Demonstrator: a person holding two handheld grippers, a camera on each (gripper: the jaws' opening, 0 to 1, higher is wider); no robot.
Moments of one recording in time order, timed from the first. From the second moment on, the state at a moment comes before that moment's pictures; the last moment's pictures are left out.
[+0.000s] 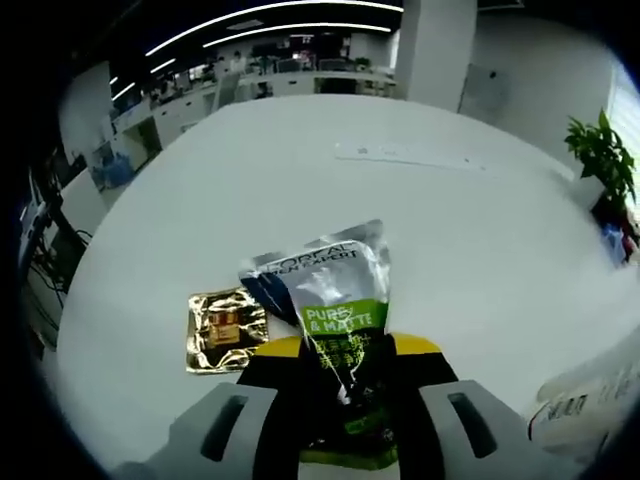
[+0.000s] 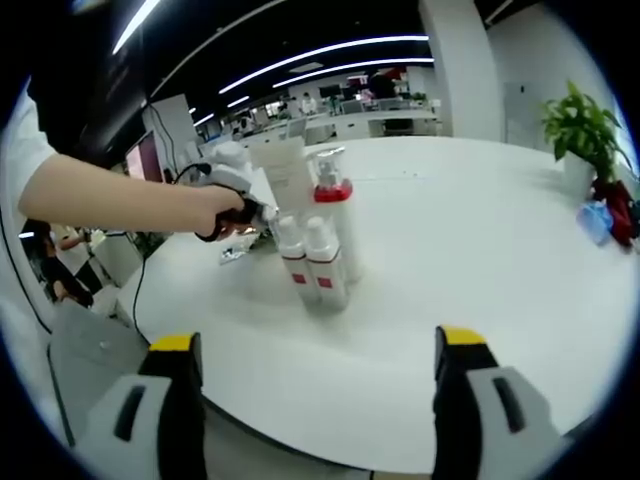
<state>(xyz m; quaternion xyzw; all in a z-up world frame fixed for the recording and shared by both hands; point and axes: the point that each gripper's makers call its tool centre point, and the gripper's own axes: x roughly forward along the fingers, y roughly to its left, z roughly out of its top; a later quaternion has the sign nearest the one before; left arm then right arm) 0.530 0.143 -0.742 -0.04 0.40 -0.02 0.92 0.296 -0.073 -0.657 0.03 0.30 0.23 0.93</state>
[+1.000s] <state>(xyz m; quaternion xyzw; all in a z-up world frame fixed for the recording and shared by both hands) 0.463 0.141 -0.688 -0.06 0.33 -0.14 0.93 0.297 -0.071 -0.650 0.05 0.29 0.23 0.93</state>
